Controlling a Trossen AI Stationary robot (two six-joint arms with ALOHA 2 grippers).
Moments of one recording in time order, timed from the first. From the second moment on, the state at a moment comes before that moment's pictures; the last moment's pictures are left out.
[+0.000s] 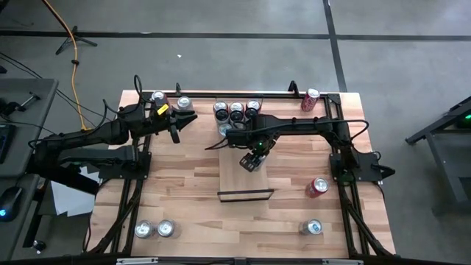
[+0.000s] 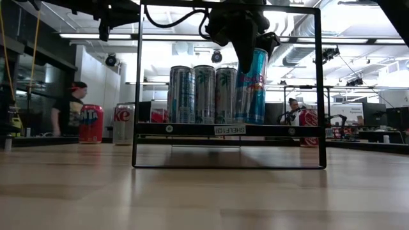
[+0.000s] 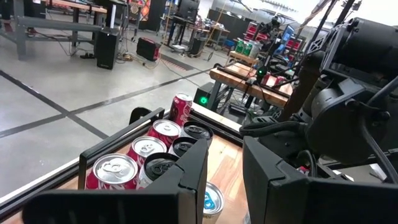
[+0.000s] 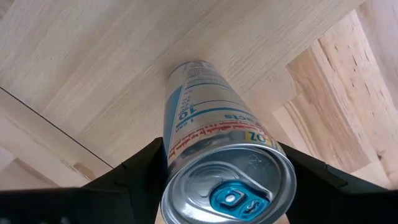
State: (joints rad) left arm 0.26 0.67 0.60 0.02 -0.13 -0.31; right arm -0.01 2.07 2.02 -1.55 -0.03 0.65
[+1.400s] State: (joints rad) left arm 0.26 0.67 0.60 0.02 -0.11 -0.29; right arm -0.04 1.95 2.01 -1.52 -0.04 -0.45
